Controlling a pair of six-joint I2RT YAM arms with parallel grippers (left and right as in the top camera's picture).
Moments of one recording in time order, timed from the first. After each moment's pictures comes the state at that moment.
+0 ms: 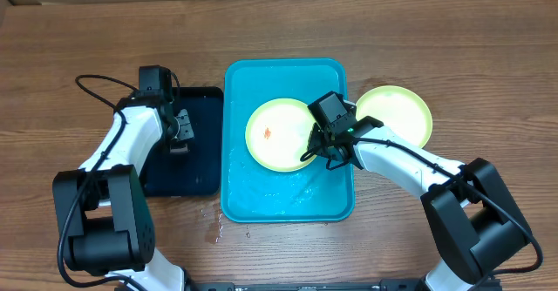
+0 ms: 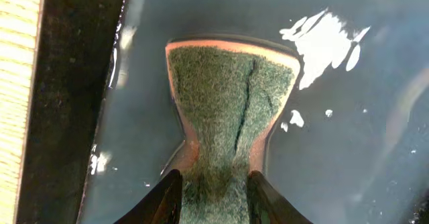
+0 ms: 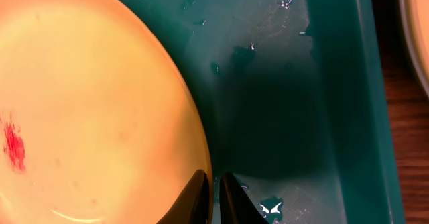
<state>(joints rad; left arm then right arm) 0.07 1.80 1.11 -0.65 -0.12 -0.23 0.57 1.81 1.06 -0.45 0.04 0.83</state>
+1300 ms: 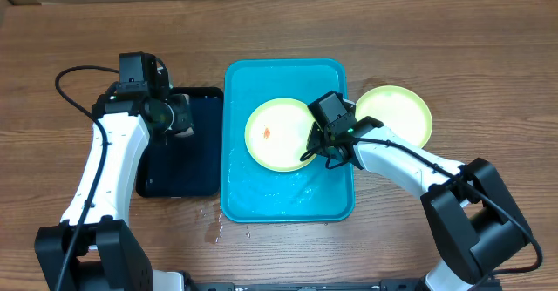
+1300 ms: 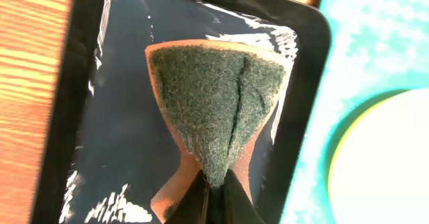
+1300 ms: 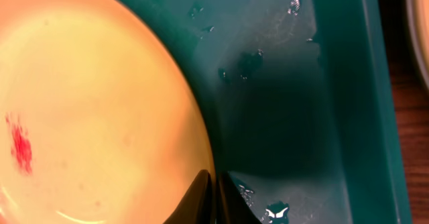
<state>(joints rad) 0.07 1.60 1.20 -0.80 0.08 -0.22 0.57 1.81 1.06 -0.43 0.04 0.83</state>
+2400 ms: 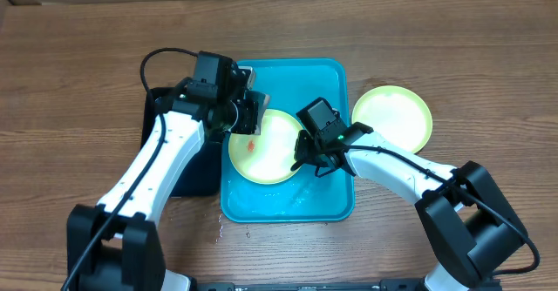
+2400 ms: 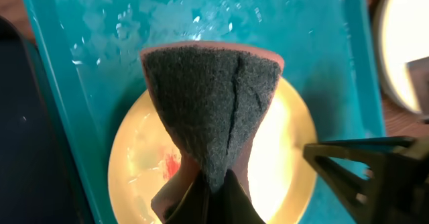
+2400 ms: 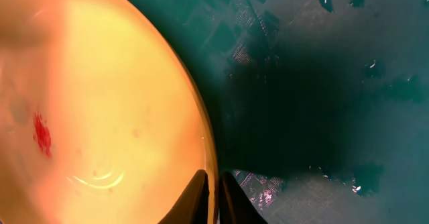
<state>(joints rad) -0.25 1.65 1.20 -0.69 0.27 -0.13 0.64 1.81 1.06 -0.42 -0.07 0.83</state>
